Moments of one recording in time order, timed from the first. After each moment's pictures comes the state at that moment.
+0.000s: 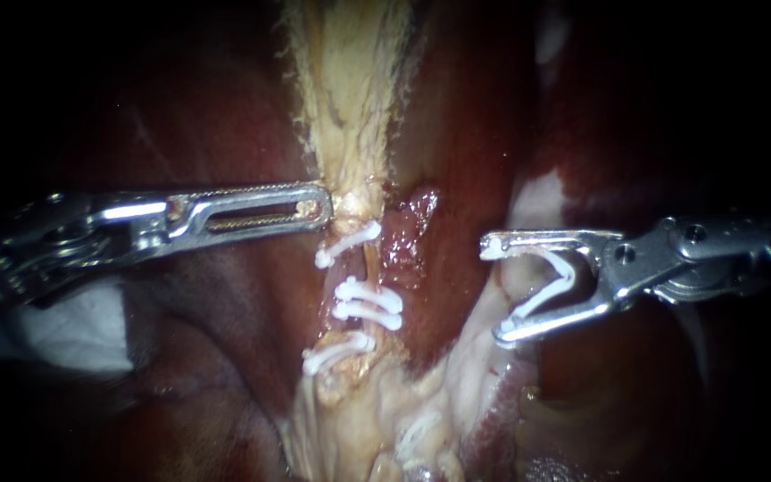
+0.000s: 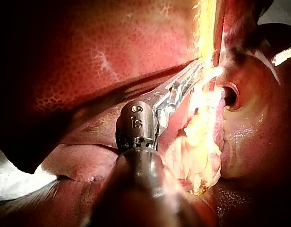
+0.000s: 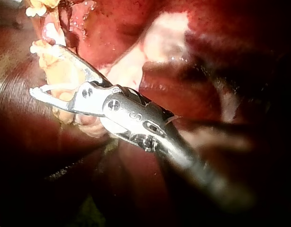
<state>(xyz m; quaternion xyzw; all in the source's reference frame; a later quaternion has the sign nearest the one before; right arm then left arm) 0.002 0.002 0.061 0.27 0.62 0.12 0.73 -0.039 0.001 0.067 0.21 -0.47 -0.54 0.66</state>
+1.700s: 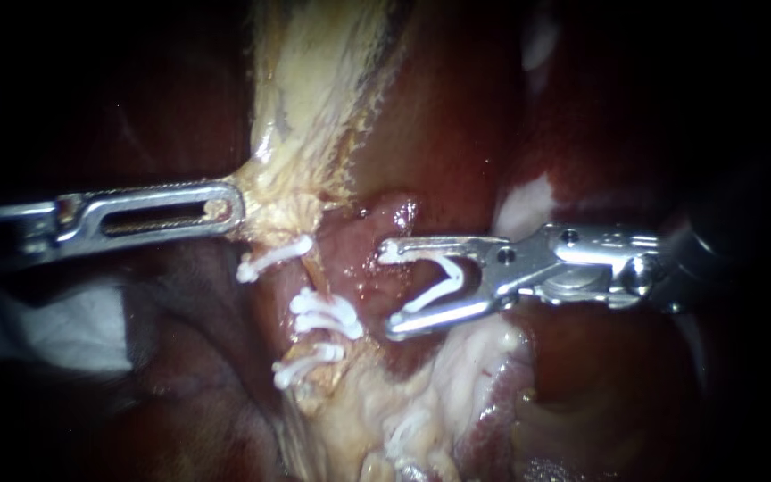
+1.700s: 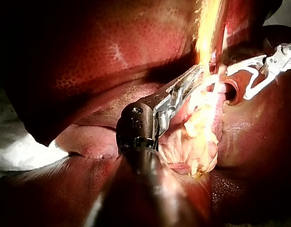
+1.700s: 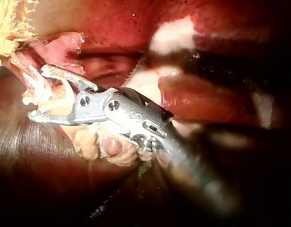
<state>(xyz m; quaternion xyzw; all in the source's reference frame) 0.012 0.001 0.070 0.32 0.60 0.16 0.72 -0.032 0.001 0.055 0.22 -0.49 -0.55 0.64</state>
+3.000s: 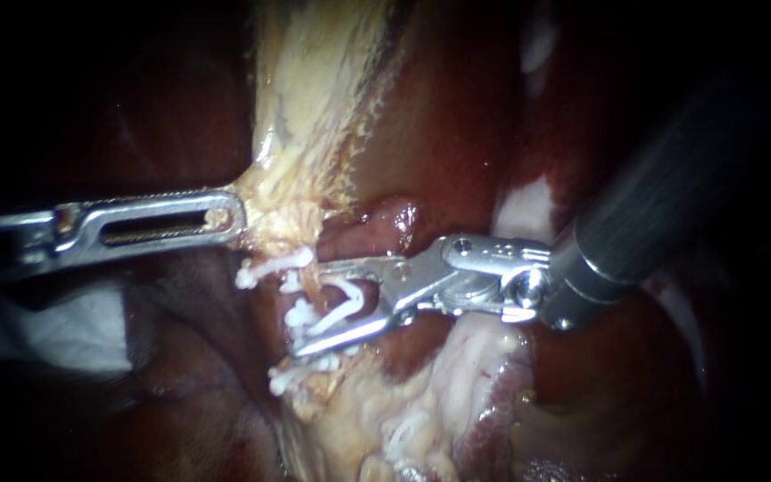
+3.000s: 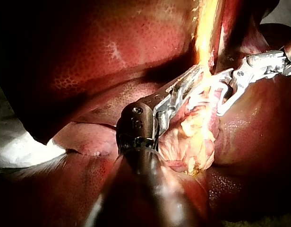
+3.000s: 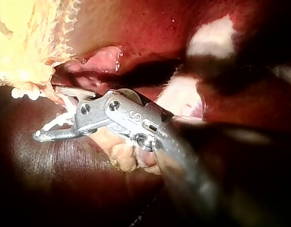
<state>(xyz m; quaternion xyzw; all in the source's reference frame) 0.021 -0.001 0.071 0.39 0.61 0.12 0.68 -0.033 0.001 0.055 0.22 -0.50 -0.55 0.64</state>
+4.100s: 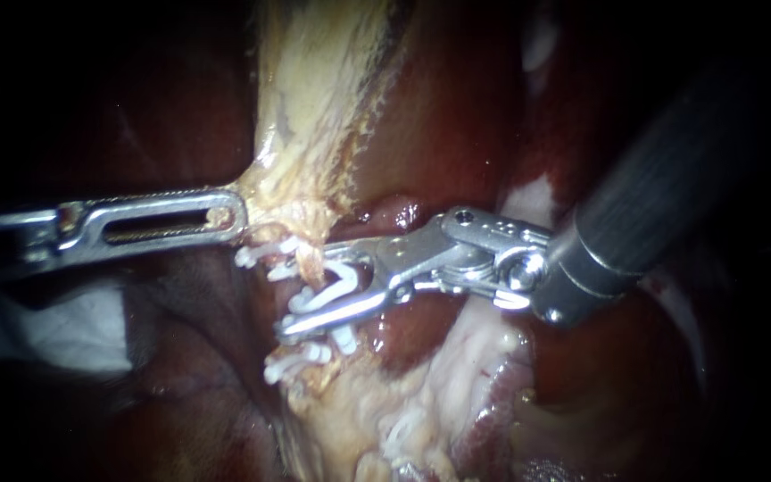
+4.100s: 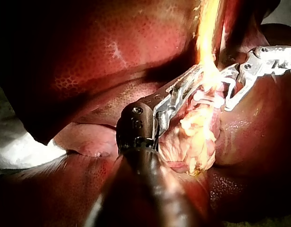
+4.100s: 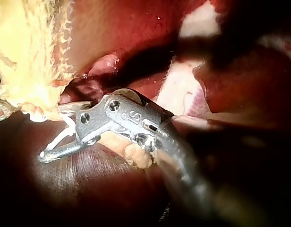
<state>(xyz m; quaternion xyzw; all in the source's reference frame) 0.022 0.002 0.068 0.42 0.63 0.16 0.64 -0.033 0.001 0.056 0.22 -0.50 -0.55 0.64</state>
